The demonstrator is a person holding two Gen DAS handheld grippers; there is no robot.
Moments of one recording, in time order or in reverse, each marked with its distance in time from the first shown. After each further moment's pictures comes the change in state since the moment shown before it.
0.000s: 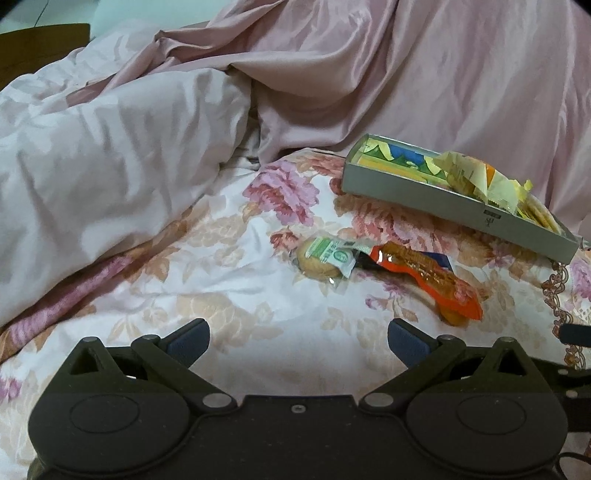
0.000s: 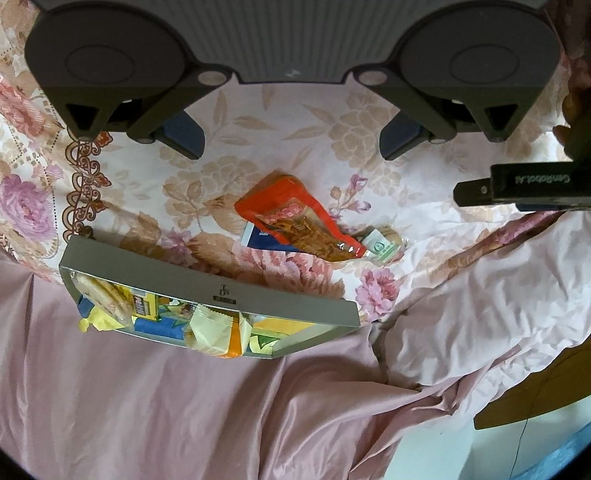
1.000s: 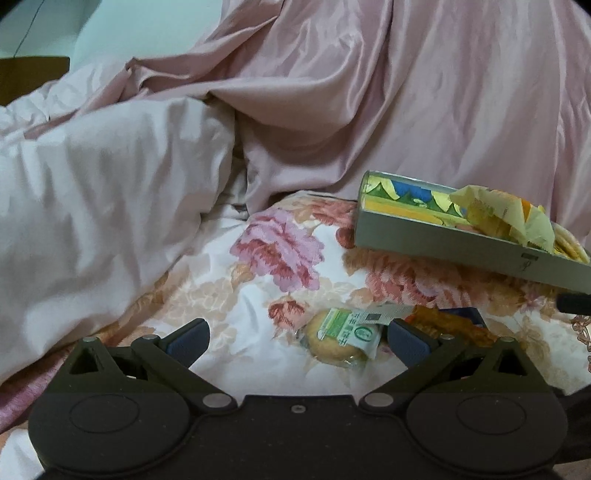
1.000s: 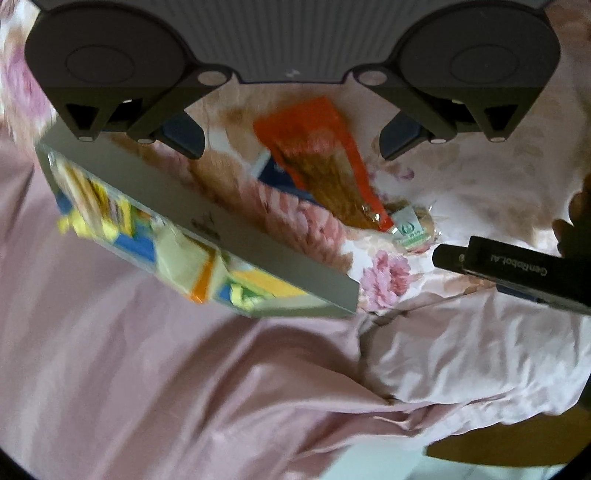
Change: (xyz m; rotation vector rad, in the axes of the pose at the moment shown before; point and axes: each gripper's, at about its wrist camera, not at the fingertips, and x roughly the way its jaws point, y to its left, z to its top) left arm 0.069 0.016 0.032 0.049 -0.135 -0.041; right arm 0.064 0.015 0.022 -0.358 -0.165 -0.067
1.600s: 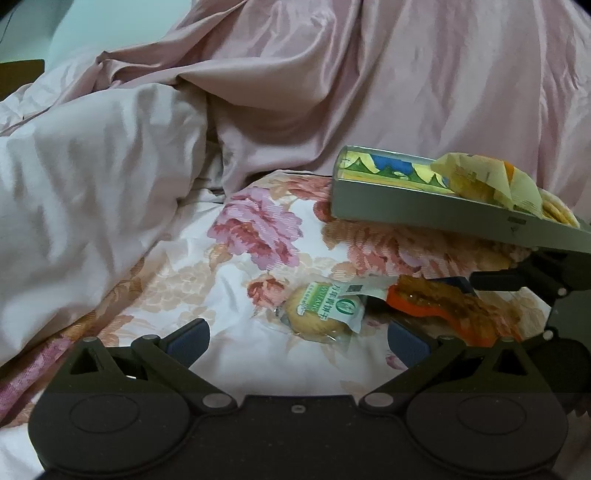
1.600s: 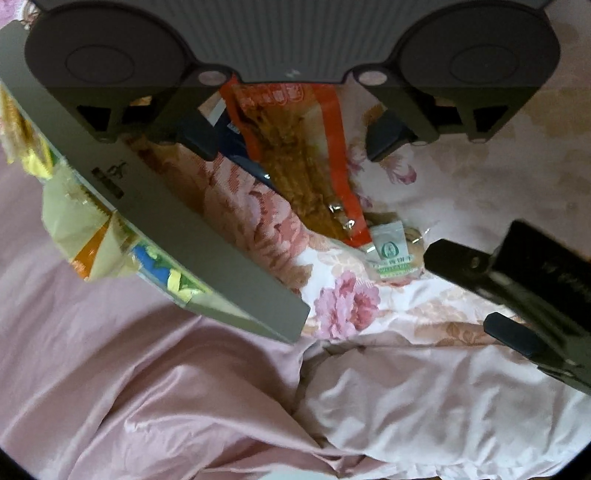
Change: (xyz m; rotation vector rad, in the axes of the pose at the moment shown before) left arm 0.006 -0.012 -0.011 0.074 0.042 -0.038; right arm 0.065 0.026 0.002 -0.169 0.043 0.065
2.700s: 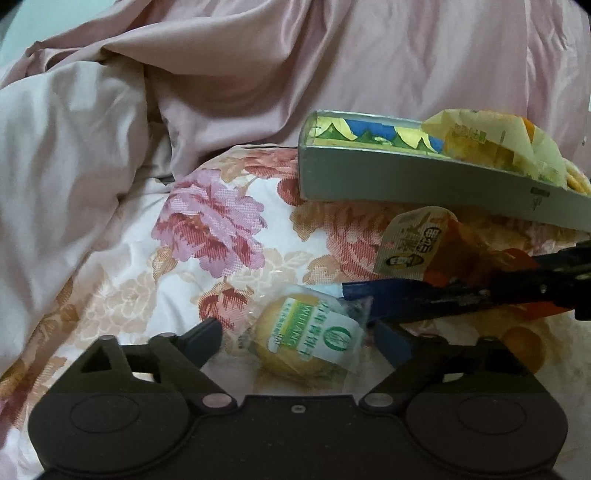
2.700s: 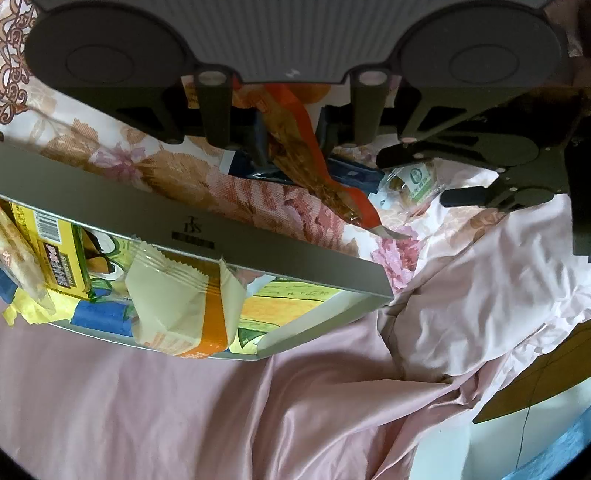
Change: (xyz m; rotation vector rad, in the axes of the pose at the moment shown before) left arm 0.070 -0.008 0.015 0.080 0.084 -0.079; right arm -0.017 -0.078 0.005 0.542 0.084 0.149
